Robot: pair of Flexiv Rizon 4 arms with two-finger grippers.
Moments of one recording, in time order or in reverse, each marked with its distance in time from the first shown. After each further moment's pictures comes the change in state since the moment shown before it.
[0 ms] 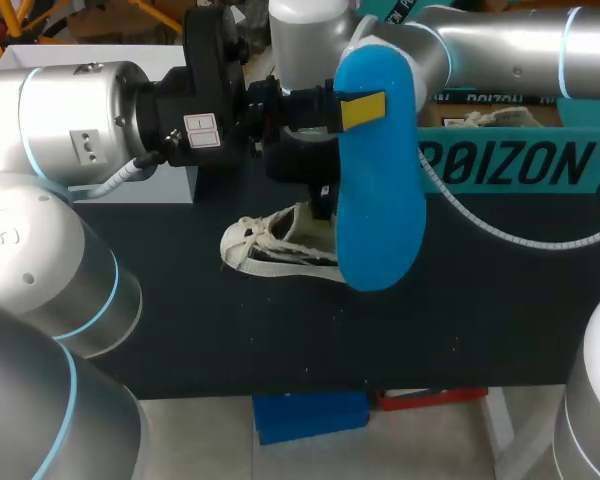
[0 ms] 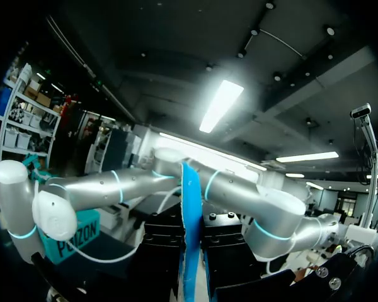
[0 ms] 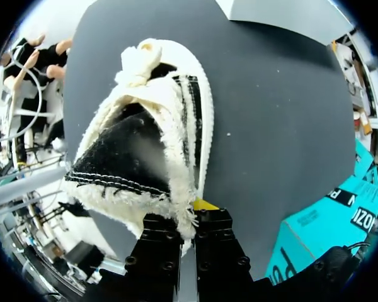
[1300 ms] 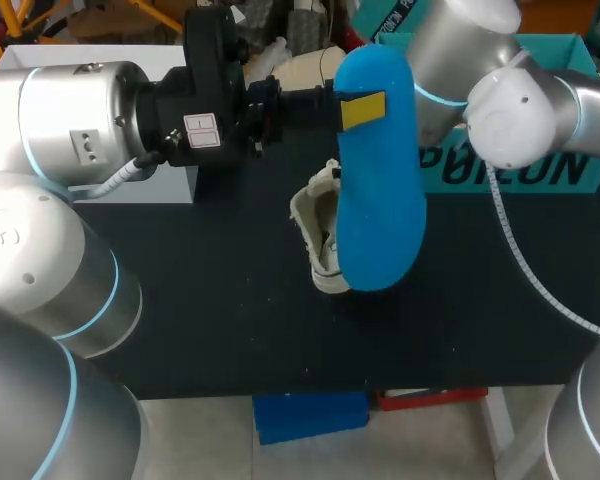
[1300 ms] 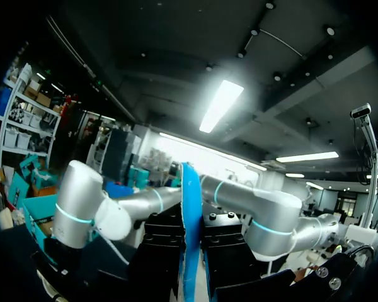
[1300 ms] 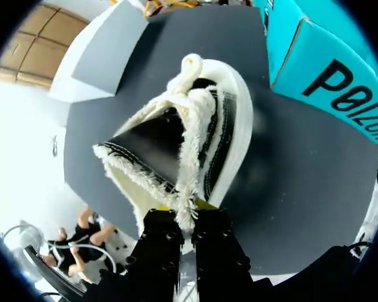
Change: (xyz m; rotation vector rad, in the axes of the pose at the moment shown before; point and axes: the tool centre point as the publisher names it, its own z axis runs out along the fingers) left arm 0.000 0.000 0.000 0.000 0.000 0.000; right arm 0.029 -0.034 -0.030 -0.409 0.255 1.138
